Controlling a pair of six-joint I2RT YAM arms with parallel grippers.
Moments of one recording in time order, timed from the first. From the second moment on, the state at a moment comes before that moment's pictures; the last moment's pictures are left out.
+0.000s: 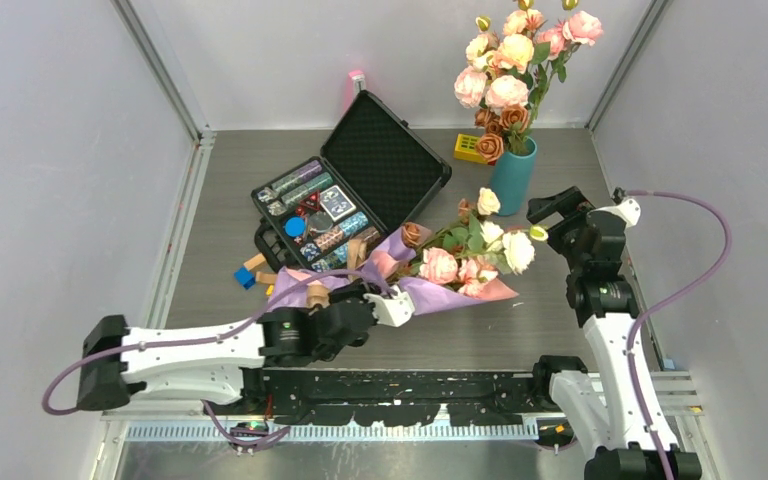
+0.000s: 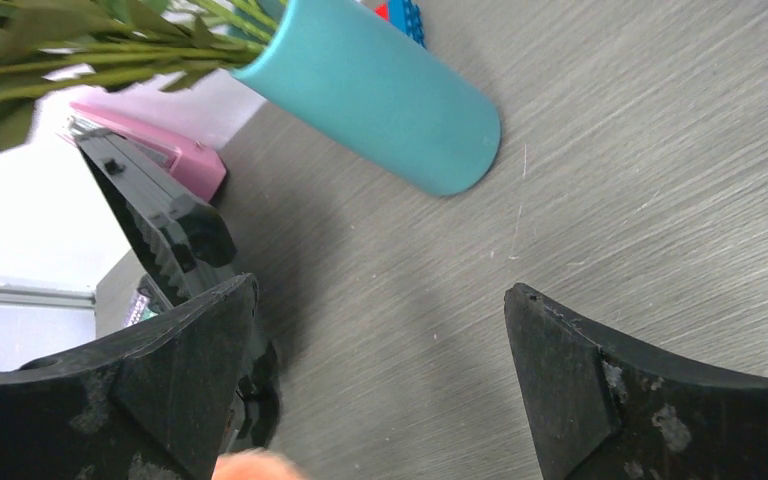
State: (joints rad) left arm -1.33 0.96 0.70 -0.29 -0.70 0.41; right arm -0.06 0.77 0.67 -0.23 0.05 0.74
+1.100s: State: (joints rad) left arm -1.44 1.96 1.26 -0.27 -0.87 -0.06; right arm -0.07 0.58 0.83 -0.49 0.25 0.62
